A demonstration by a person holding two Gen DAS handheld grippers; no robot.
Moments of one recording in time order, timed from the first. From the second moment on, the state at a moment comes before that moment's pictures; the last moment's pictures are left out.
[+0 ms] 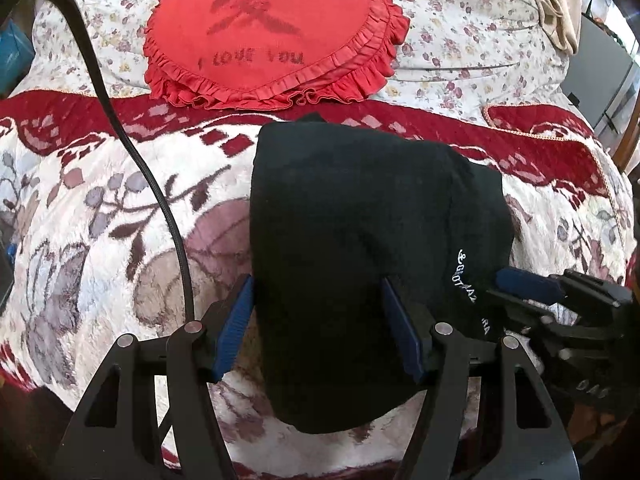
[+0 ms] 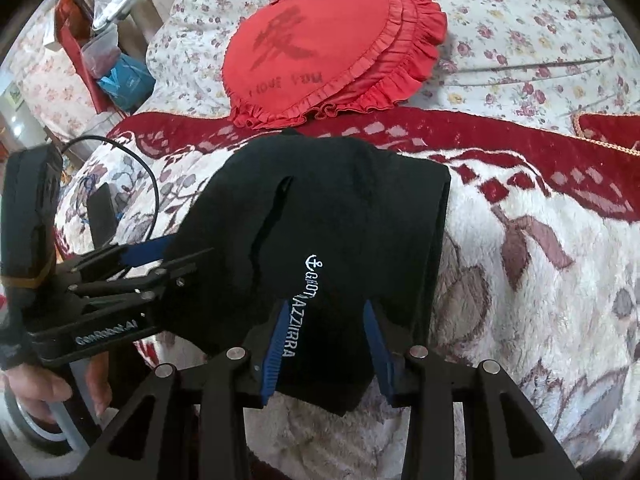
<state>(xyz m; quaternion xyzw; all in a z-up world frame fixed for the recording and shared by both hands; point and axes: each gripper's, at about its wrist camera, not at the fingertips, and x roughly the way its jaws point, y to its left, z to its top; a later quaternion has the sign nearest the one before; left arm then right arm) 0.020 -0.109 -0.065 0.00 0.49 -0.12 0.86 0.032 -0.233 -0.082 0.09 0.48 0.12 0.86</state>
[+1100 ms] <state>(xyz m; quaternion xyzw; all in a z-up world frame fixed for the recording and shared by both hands) 0.052 -0.094 -0.071 -0.06 0.52 -0.13 0.84 0.053 -0.278 -0.100 0.19 0.48 0.12 0.85</state>
